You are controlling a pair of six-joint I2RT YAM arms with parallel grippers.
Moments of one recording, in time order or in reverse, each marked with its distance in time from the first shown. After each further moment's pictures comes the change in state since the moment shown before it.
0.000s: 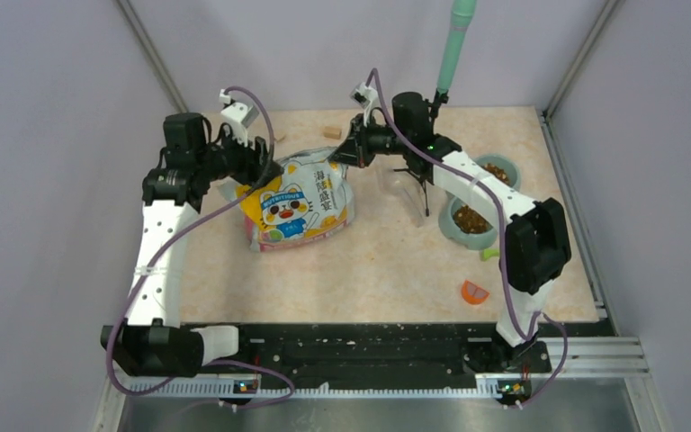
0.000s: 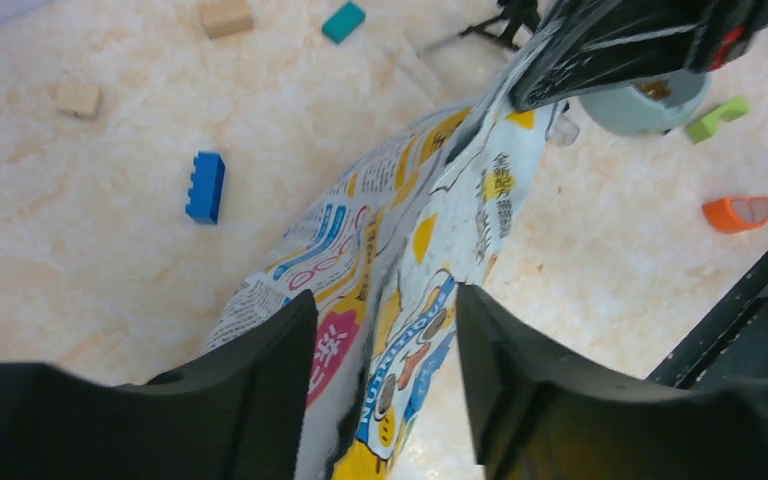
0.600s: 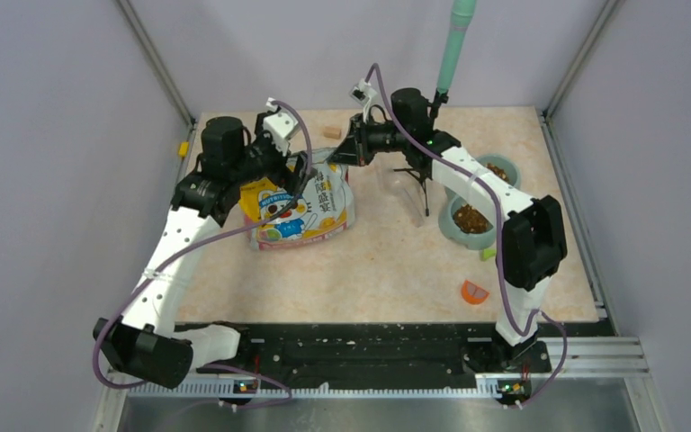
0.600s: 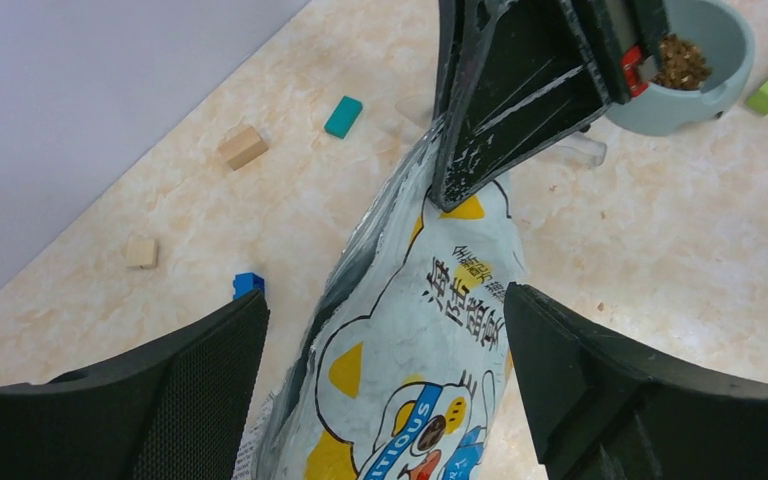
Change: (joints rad) left arm -0.253 -0.059 -0.074 0.252 -0.154 0.116; right arm -0.011 0.035 0.065 -0.072 -0.076 0.076
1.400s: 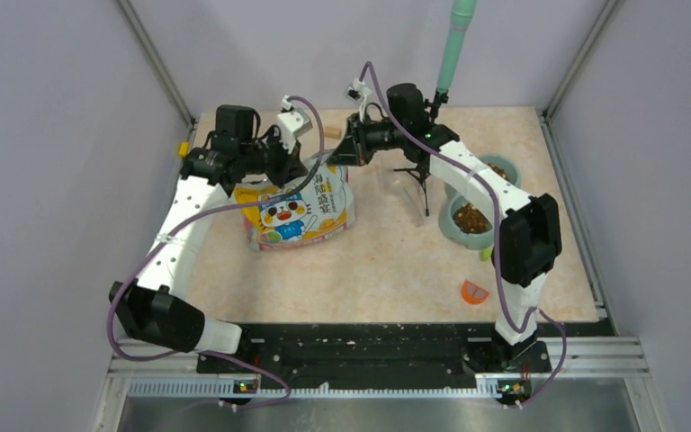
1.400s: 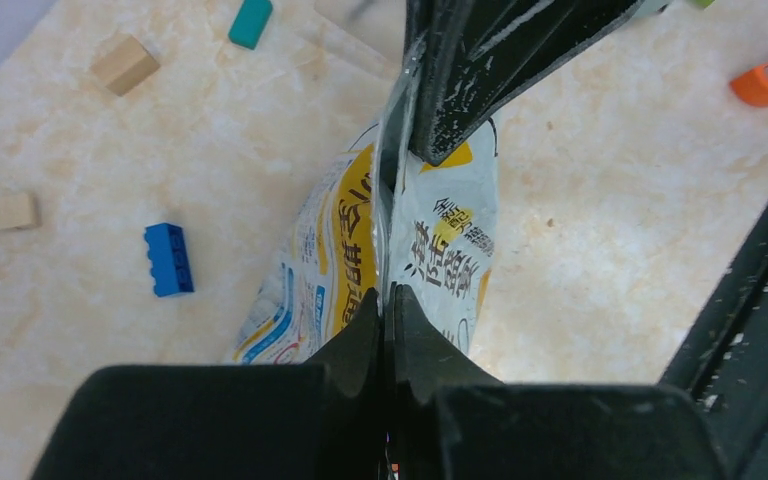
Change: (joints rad) left arm 0.015 0.174 0.140 -0.271 0.074 0.136; right arm -0.001 0.036 0.087 -0.119 -0.043 -0.051
